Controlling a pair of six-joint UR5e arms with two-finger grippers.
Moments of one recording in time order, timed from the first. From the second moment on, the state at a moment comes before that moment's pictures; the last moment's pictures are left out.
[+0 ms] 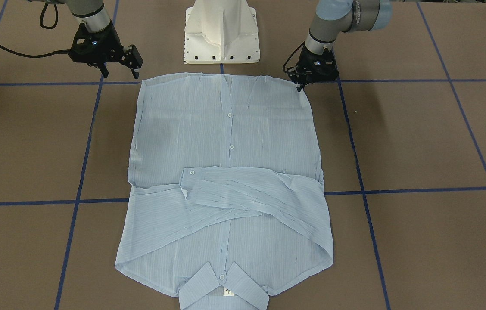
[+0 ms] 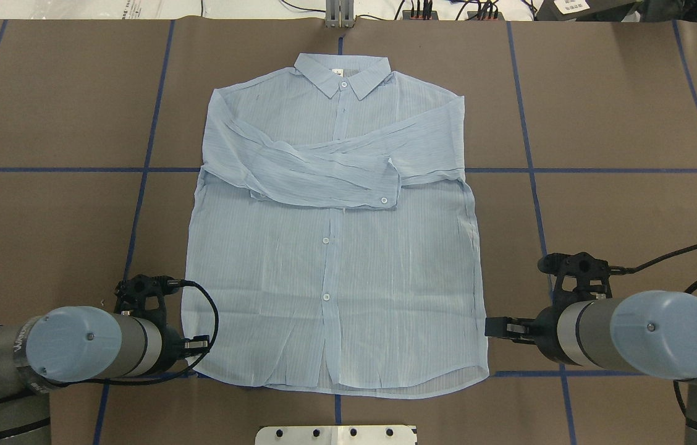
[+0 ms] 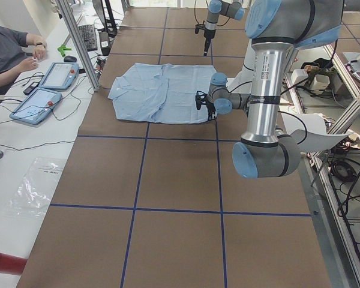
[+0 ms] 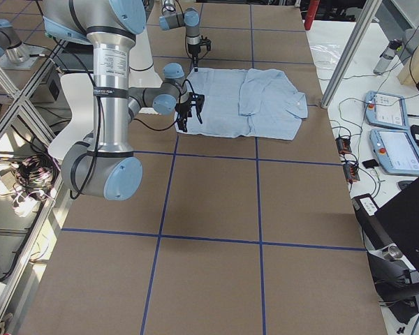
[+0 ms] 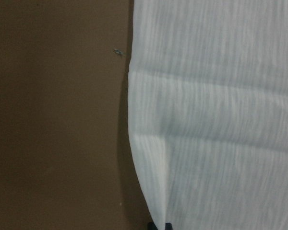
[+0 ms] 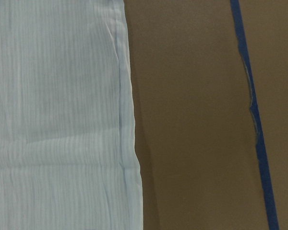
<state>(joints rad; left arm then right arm) -0.26 -1.68 -2.01 -1.89 -1.70 -1.51 0.29 -1.62 2.24 -1.36 1.67 1.52</state>
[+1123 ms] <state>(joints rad) -0.26 -1.69 -2.09 -1.89 -1.69 -1.54 0.04 -1.70 2.15 -1.12 1.37 1.75</state>
